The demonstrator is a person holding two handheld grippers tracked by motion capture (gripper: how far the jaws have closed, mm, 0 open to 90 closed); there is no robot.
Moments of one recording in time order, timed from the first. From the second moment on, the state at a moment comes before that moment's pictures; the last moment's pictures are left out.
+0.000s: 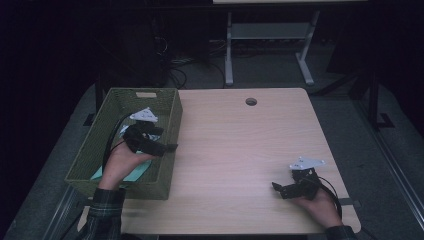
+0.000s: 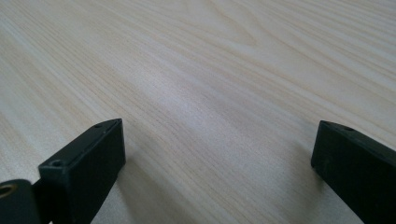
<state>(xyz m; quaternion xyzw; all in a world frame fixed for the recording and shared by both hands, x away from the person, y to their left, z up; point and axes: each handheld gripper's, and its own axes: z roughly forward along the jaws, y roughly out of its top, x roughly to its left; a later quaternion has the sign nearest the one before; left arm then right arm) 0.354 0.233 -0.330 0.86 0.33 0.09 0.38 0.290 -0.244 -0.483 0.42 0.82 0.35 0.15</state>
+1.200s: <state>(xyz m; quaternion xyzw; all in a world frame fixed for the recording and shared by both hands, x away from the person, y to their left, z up) 0.365 0.309 -0.345 0.83 0.41 0.14 0.37 0.290 -0.244 -0.483 0.42 0.82 0.35 0.15</state>
